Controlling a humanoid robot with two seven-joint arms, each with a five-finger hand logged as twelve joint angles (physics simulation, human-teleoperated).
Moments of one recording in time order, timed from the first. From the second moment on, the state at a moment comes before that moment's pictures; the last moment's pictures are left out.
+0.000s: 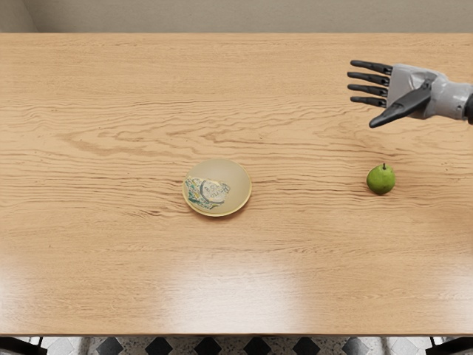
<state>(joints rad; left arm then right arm) -0.04 0.00 0.00 -0.10 -0.17 -0.05 0.15 1.07 -0.75 0.28 0.89 0.10 0.61 -0.15</state>
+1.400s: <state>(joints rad) -0.04 0.00 0.00 -0.10 -0.17 -0.05 0.15 0.98 -1.00 0.34 1.42 -0.73 0.25 -0.16</state>
